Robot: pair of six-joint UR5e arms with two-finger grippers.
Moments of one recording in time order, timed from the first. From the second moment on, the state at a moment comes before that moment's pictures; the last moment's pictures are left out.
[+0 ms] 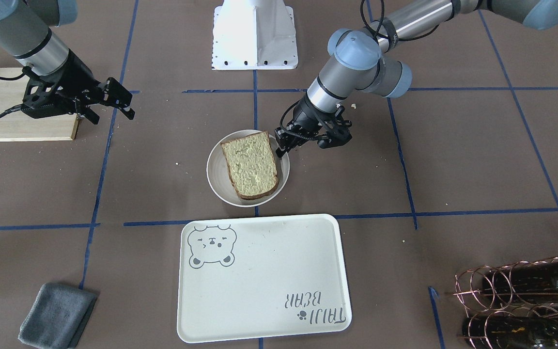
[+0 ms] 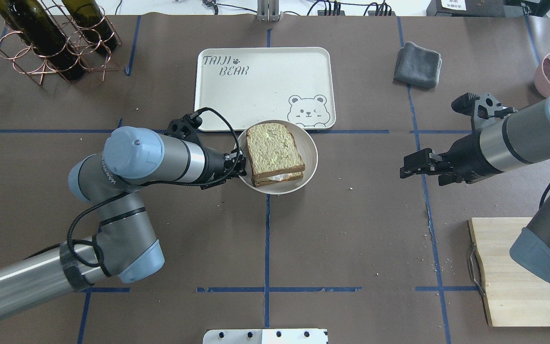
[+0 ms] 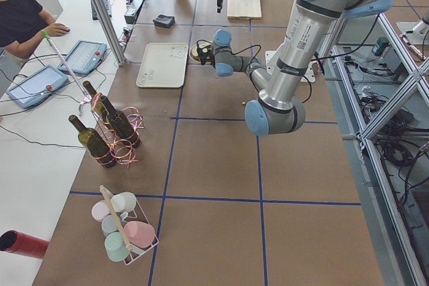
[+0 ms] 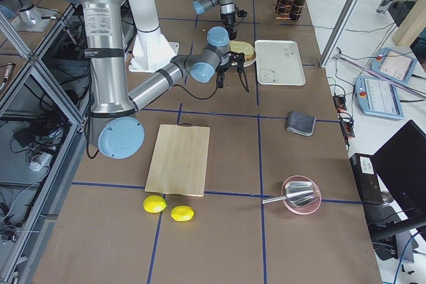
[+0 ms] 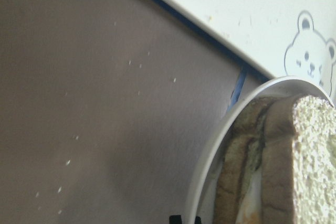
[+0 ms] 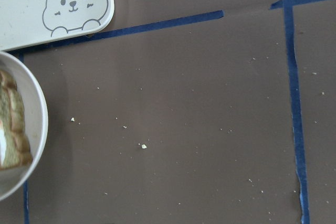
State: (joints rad) left arm -0.54 -2.18 -1.51 -2.27 -1.81 -1.87; right arm 0.79 -1.51 2.07 -1.18 2.15 1.23
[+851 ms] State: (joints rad) left arm -0.64 -2.52 -1.02 -2.26 -1.75 -1.99; right arm 0.80 -1.60 2.11 -1.14 2.15 1.23
